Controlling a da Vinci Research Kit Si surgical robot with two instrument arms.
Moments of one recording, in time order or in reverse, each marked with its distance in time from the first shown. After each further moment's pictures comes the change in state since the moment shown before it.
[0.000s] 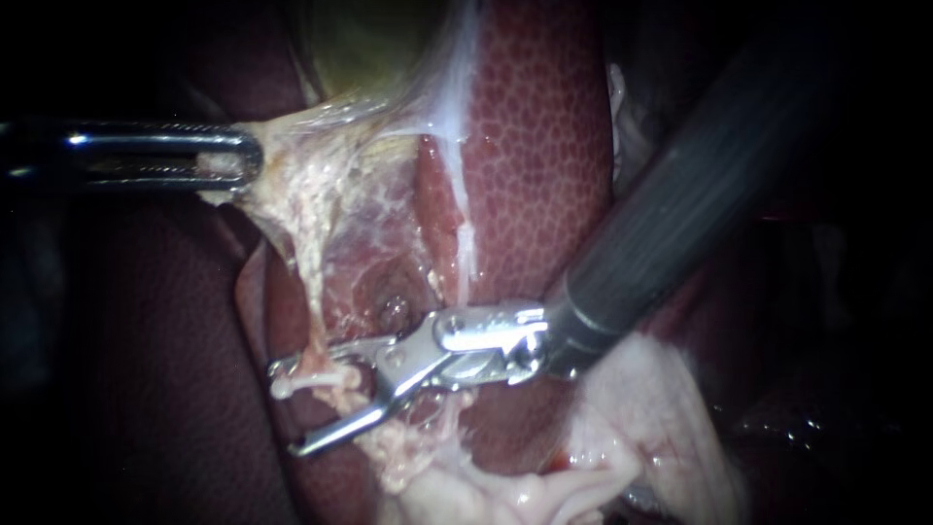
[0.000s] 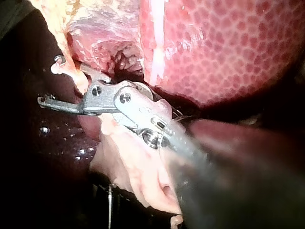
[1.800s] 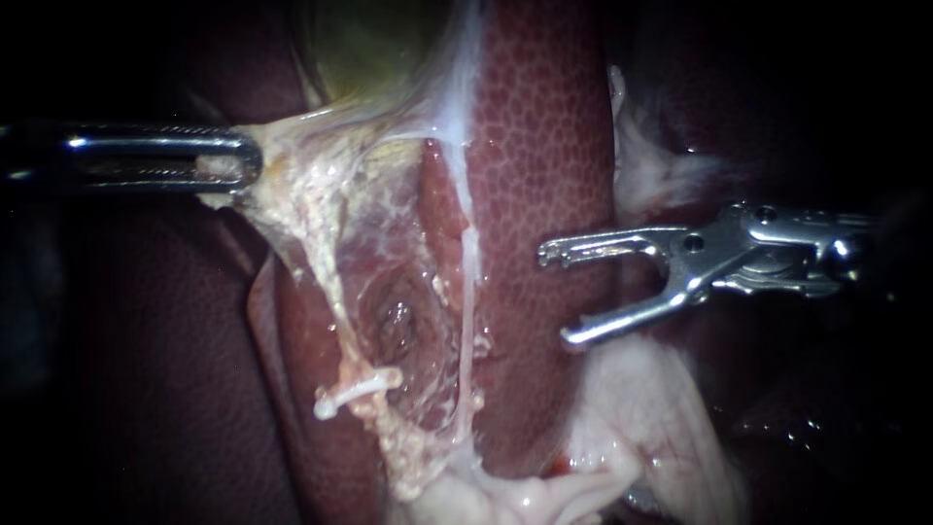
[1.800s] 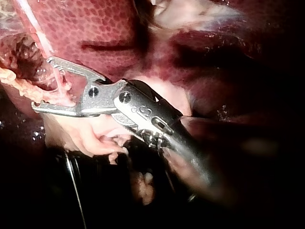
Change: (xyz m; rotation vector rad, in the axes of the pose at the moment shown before) right arm 0.011 -0.006 -0.025 -0.050 -0.038 0.136; left arm 0.000 0.000 0.000 0.000 0.000 0.002
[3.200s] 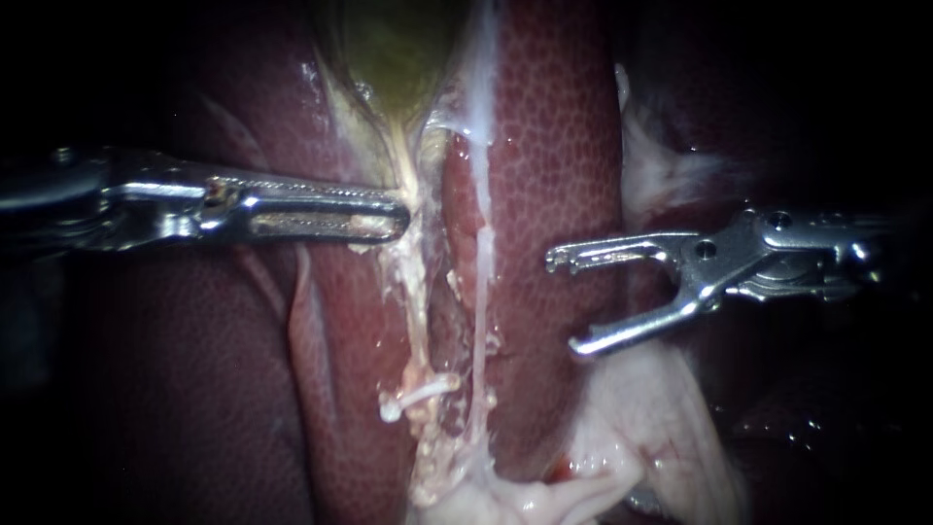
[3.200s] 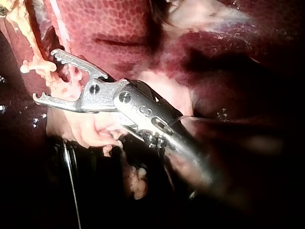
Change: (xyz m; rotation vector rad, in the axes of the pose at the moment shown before) right arm 0.001 -0.001 0.000 0.000 -0.002 -0.008; left arm 0.008 0.001 0.012 0.033 0.079 0.044
